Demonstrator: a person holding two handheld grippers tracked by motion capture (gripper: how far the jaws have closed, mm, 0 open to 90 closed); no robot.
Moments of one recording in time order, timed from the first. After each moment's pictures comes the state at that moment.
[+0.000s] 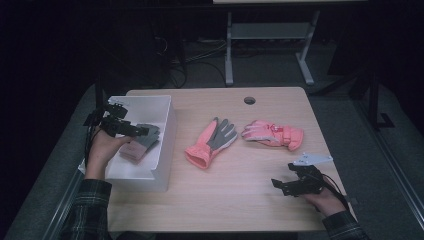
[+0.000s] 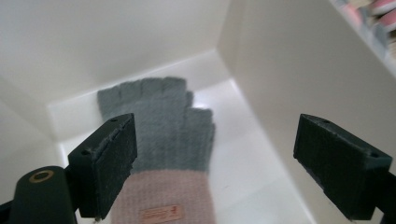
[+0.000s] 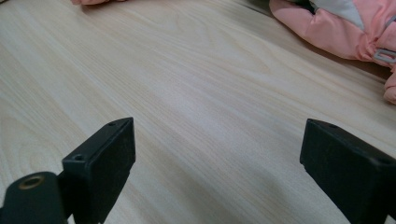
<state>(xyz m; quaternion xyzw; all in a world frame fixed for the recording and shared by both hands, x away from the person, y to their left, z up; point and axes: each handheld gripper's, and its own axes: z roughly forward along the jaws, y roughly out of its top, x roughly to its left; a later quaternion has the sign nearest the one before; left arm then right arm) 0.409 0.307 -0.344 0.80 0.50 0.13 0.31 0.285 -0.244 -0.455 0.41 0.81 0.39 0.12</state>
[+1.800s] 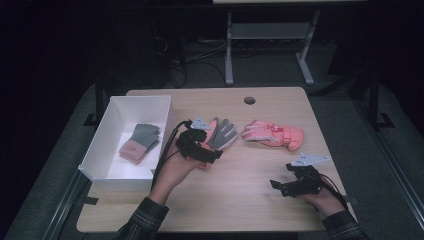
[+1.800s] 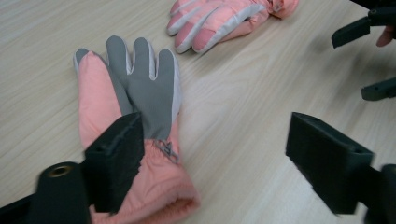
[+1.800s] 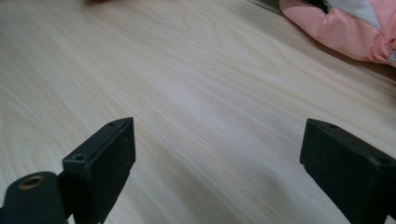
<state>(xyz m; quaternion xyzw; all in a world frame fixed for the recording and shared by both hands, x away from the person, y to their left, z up) 0.352 0.104 -0.365 0.86 0.33 0.10 0.37 0.286 -0.240 -0.457 0.41 0.82 0.39 0.12</state>
